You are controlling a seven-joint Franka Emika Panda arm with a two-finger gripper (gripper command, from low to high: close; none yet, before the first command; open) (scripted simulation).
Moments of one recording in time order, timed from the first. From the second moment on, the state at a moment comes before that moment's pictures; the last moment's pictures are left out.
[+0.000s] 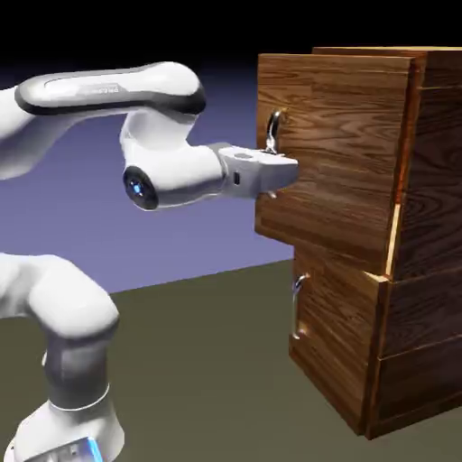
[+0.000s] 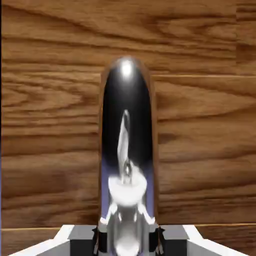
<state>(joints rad) 0.40 -1.10 -0.27 -2.73 1.95 3.02 -1.41</state>
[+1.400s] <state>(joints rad) 0.45 -1.19 -1.11 -2.34 0.59 1.62 -0.75</state>
